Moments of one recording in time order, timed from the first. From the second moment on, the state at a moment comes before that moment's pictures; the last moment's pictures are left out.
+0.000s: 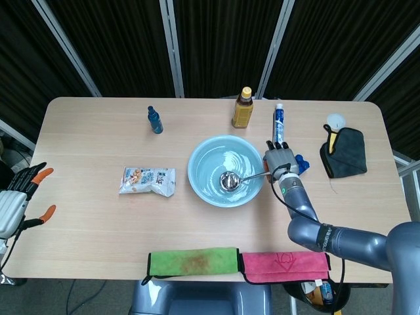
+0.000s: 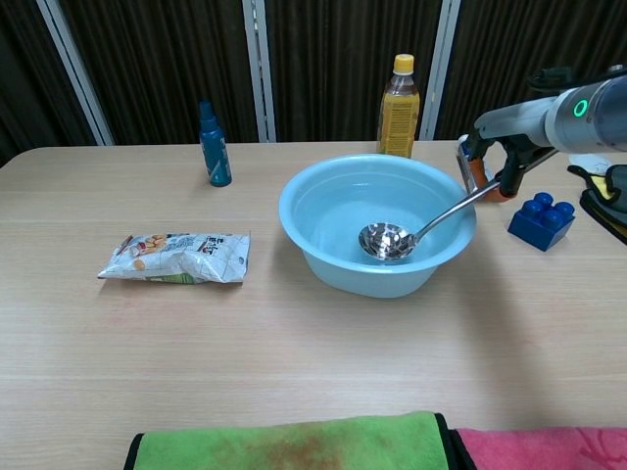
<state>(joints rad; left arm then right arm) -0.23 -1.11 -0.02 -1.41 1.58 1.40 -0.40 1.13 -1.39 0.10 -1.49 -0.17 0.86 -0.74</state>
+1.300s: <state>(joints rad) -0.22 -1.10 -0.01 -1.41 1.61 1.45 -0.42 1.17 -1.25 0.13 -1.75 -0.07 1.02 -0.84</state>
